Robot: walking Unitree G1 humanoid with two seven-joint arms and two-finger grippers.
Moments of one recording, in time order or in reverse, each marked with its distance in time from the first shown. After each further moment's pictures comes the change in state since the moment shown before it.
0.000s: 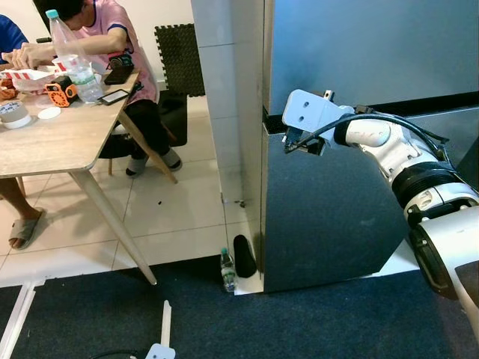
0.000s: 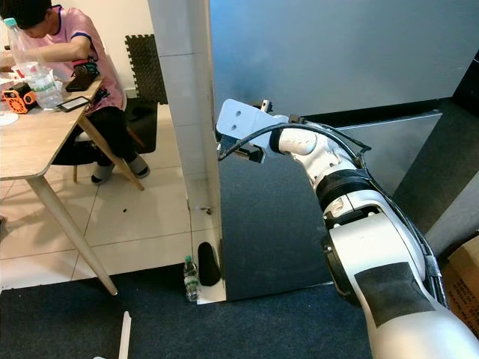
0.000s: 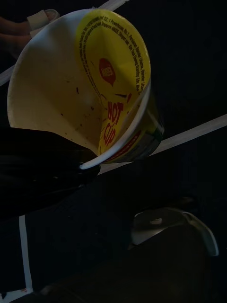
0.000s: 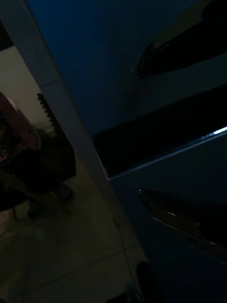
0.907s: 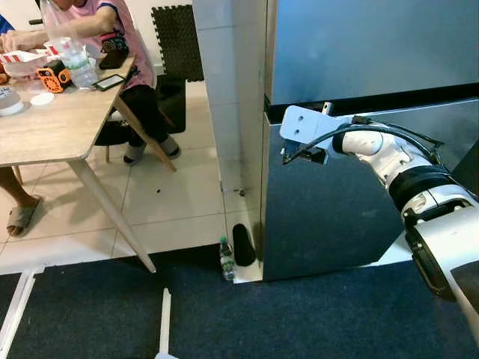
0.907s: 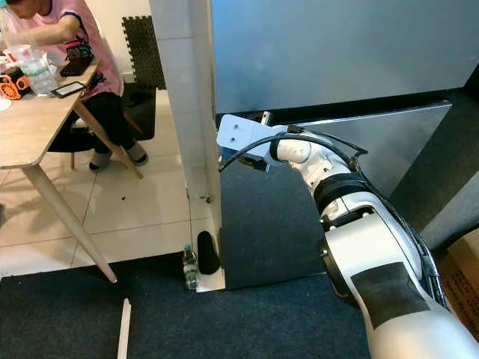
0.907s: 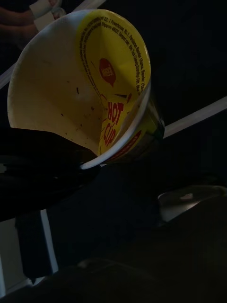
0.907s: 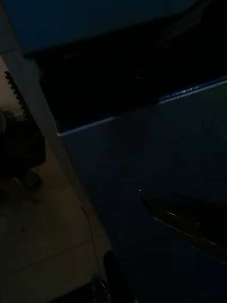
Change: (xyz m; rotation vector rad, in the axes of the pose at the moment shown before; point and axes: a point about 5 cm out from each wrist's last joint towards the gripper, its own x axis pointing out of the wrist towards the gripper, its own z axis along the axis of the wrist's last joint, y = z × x) left arm -0.001 -0.009 -0.011 0.024 0.014 -0.042; right arm 0.003 0.009 -0.013 -0.051 0.120 -0.008
